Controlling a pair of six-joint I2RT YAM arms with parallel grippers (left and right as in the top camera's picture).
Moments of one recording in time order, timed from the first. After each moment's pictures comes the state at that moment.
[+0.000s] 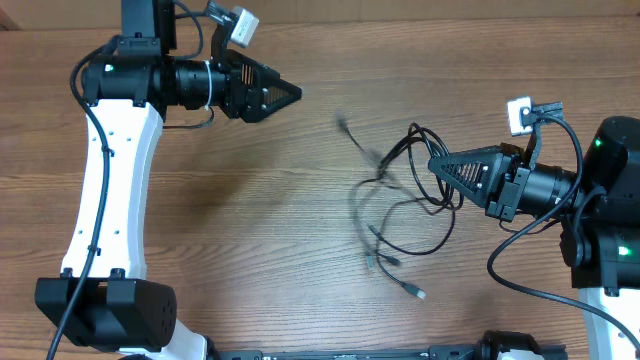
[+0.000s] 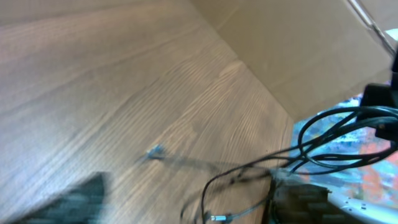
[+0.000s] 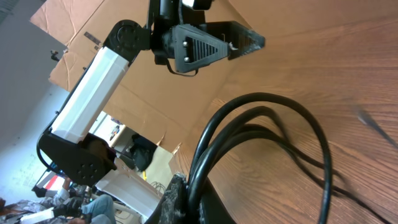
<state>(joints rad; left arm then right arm) -0.04 1.74 1.82 -1.06 1.07 0.21 -0.09 0.99 1.12 -0.58 -1.29 0.37</state>
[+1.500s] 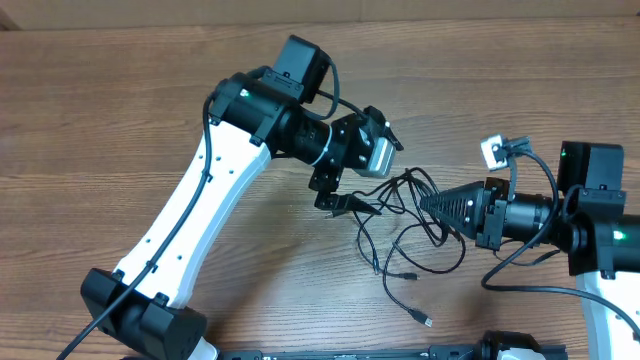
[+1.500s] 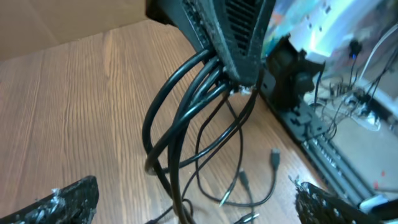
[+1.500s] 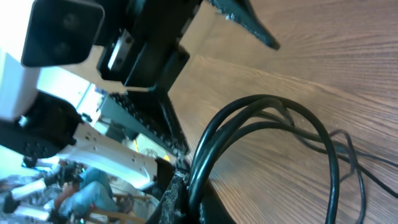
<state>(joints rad) -0.50 1.74 1.82 -1.28 0.99 1.29 -0.09 1.04 1.12 -1.15 -1.24 -0.19</state>
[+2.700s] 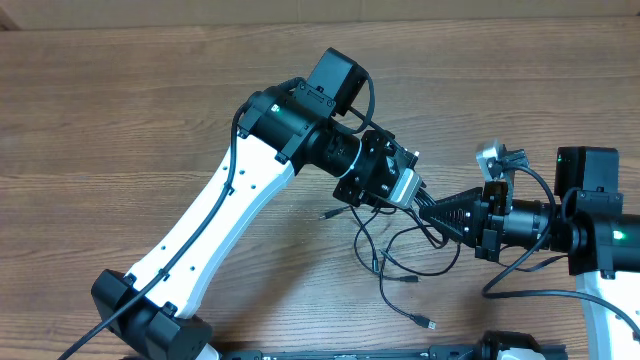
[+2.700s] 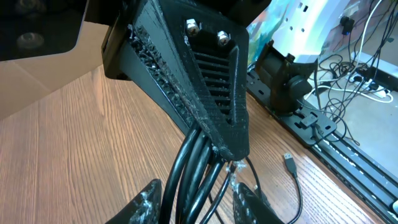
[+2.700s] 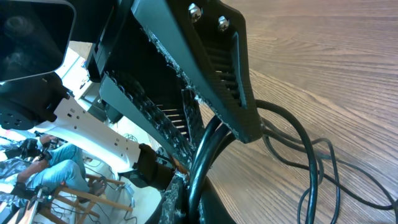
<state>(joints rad) -0.62 1.74 1.82 -1.20 0.99 1.36 -0.09 1.04 1.12 -1.22 -1.24 -0.42</state>
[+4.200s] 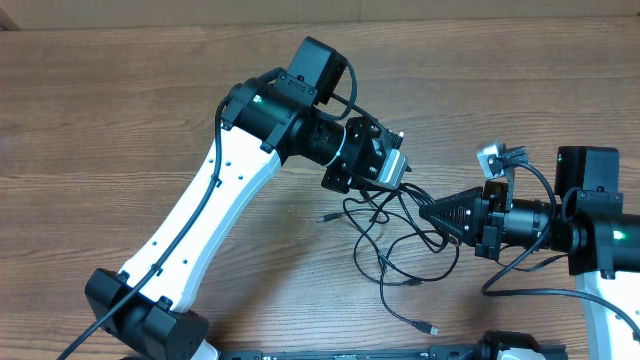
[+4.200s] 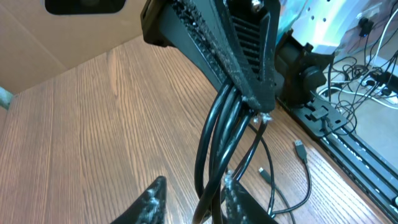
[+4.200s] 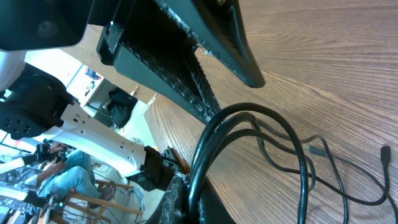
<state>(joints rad) -0.56 1.74 1.82 -1.20 0.99 1.32 -0.09 1.04 1.12 -1.21 -1.24 -0.35</state>
